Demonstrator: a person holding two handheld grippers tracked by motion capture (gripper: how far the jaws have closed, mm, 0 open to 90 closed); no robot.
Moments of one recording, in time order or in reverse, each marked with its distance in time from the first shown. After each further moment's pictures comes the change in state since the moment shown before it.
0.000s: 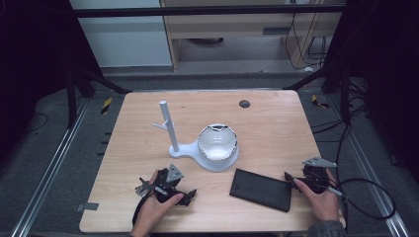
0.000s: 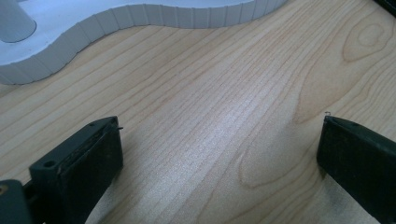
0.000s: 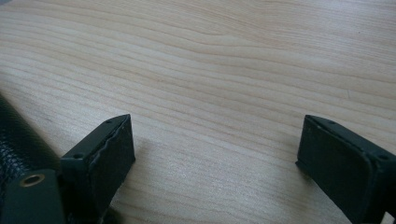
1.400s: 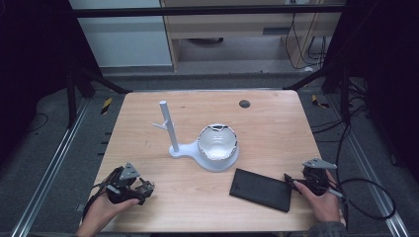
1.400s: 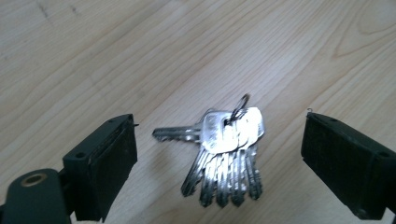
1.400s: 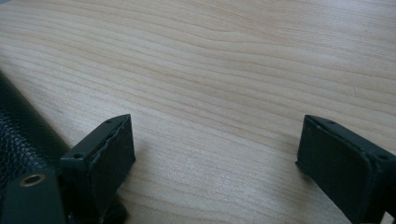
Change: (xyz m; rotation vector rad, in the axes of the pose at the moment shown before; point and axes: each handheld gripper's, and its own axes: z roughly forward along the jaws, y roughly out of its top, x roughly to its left) left arm 0.083 -0.045 -0.087 0.125 0.064 0.001; right arm 0.002 -0.003 -0.003 -0.001 0.014 -0.012
